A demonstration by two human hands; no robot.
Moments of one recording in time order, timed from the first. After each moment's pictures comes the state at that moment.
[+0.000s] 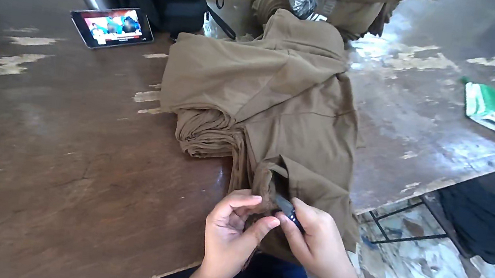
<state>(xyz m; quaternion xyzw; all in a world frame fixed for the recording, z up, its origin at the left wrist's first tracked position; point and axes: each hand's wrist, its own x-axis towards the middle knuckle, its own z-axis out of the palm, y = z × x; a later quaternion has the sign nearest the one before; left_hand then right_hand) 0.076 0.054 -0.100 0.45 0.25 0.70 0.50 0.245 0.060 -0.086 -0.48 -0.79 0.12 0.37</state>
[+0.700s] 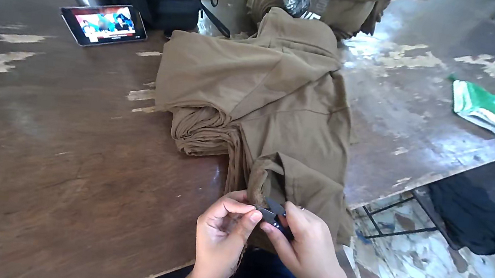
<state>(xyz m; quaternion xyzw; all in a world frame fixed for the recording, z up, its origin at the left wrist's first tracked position) 0.069 0.046 -0.094 0.43 0.27 0.69 0.52 0.234 0.046 -0.087 -0.50 -0.79 0.06 0.35</state>
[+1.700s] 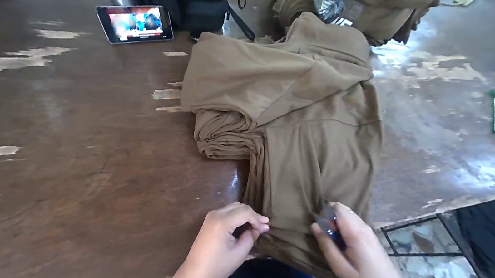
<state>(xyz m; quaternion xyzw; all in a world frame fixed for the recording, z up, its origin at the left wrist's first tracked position) 0.020 0.057 -0.093 0.68 0.38 0.50 0.37 0.288 0.064 -0.084 -0.46 -0.82 0.12 0.30</state>
